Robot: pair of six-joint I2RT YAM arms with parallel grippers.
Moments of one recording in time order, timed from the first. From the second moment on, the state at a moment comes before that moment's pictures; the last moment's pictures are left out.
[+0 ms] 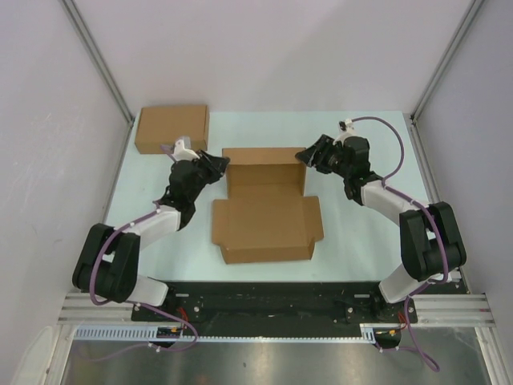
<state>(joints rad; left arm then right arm) -0.31 1.41 0.66 0.59 0.03 -0.77 0.29 1.59 0.94 0.37 -0.35 0.71</state>
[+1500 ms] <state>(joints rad) -0.35 1.45 0.64 0.70 0.04 -0.85 0.28 1.56 0.95 0.27 -0.23 0.81</state>
